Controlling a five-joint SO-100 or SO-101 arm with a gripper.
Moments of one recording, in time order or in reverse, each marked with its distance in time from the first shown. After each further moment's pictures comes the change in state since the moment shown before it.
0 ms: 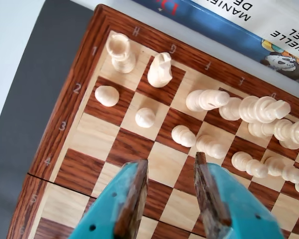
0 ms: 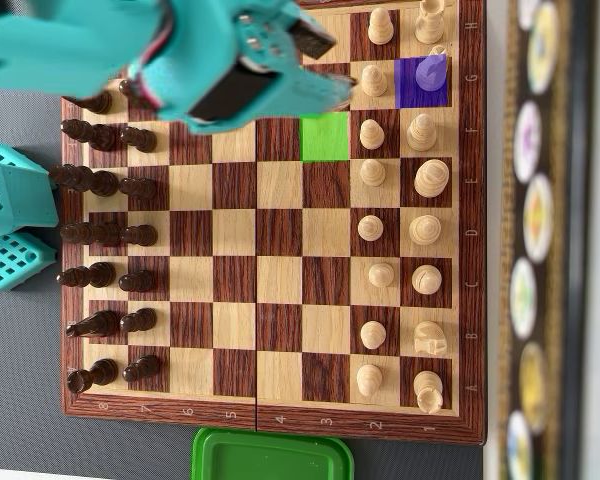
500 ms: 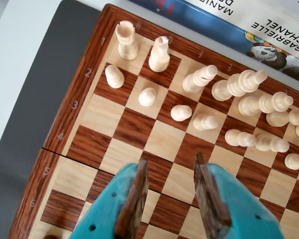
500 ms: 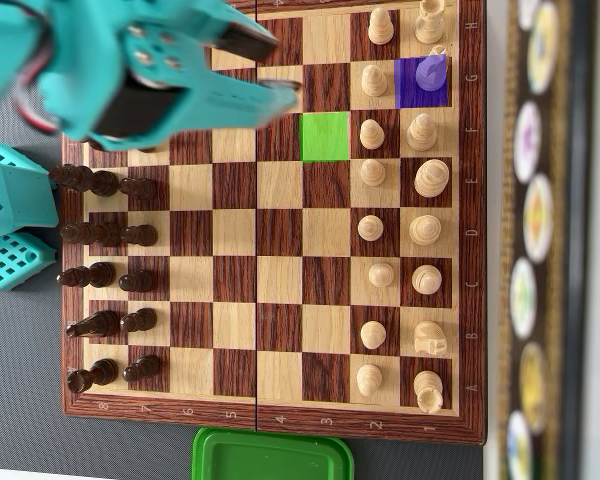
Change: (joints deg) arm -0.6 16.8 13.0 0.0 0.0
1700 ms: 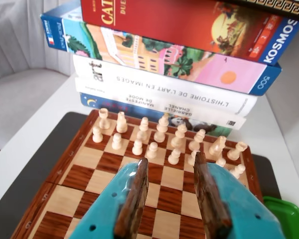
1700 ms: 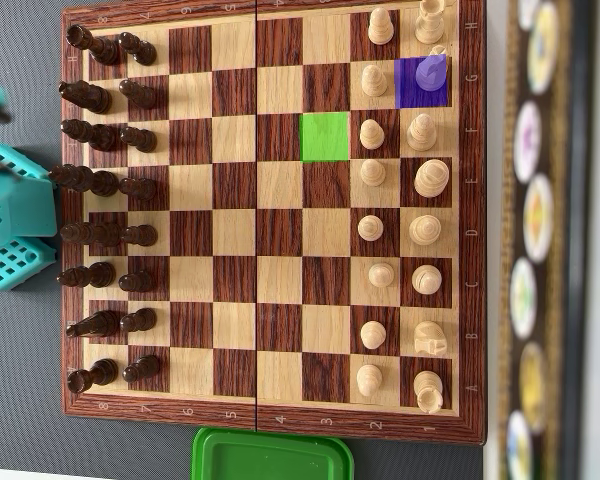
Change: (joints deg) arm 7.7 77.8 37.8 0.0 0.0
